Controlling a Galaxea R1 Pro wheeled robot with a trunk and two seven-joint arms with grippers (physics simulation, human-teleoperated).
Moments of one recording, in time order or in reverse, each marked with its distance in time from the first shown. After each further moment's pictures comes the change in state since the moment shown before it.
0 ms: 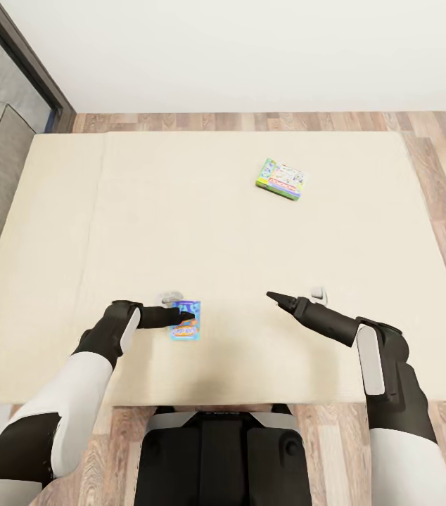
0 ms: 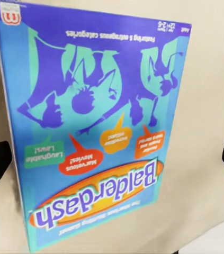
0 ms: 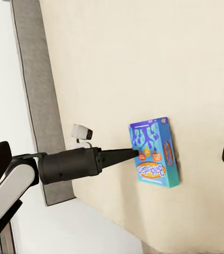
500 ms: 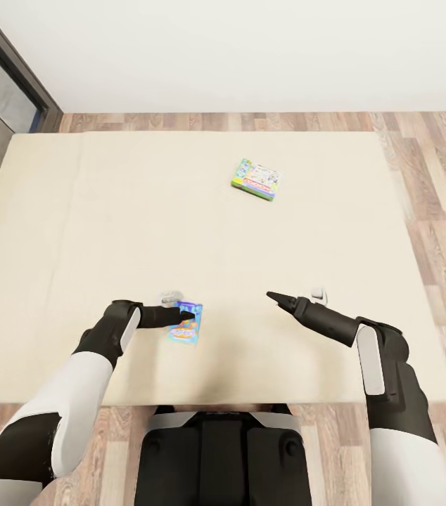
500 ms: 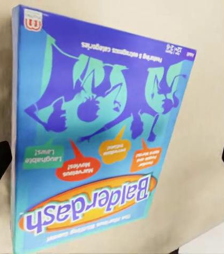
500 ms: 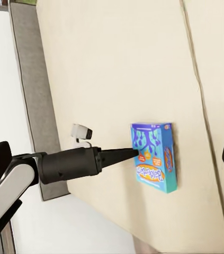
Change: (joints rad) left arm -0.001 -0.001 0.000 -0.002 -0.001 0.002 0.000; right arm 0.000 0.000 0.000 0.000 0.000 0.000 0.000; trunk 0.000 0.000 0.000
